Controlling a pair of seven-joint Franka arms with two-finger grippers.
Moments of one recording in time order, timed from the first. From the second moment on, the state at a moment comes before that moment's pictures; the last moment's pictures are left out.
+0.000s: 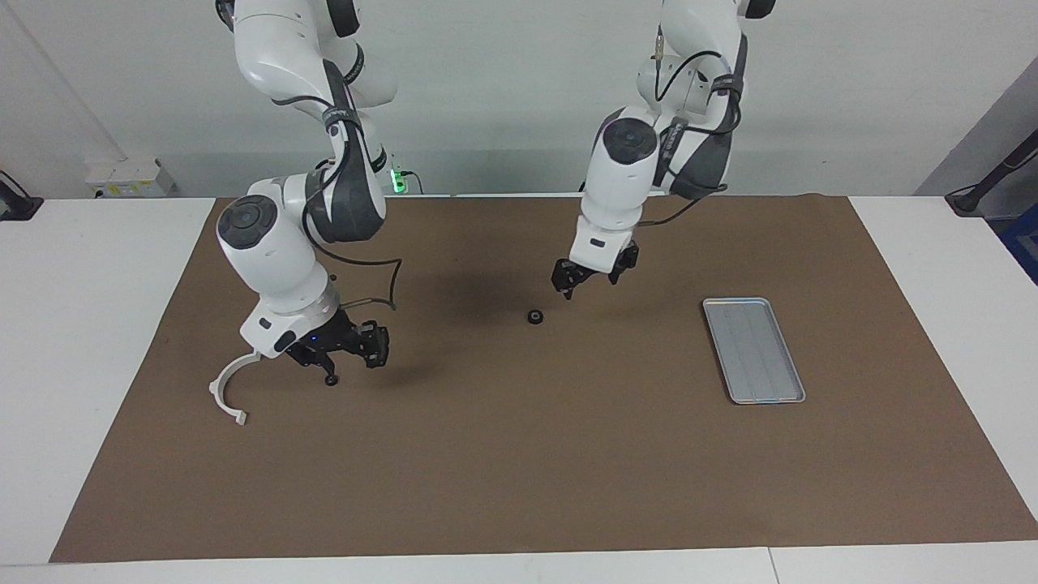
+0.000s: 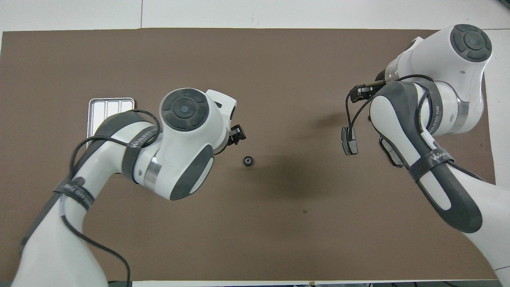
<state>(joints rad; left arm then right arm) -0.55 0.27 -0.08 -1.78 -0.02 2.00 -0.93 0.10 0.36 -0.01 -1.68 0.10 2.08 -0.06</state>
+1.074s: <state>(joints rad) -0.63 0.41 -0.08 -1.86 -0.02 2.27 -1.11 0.07 0.40 -0.01 -1.79 0.02 2.13 -0.08</state>
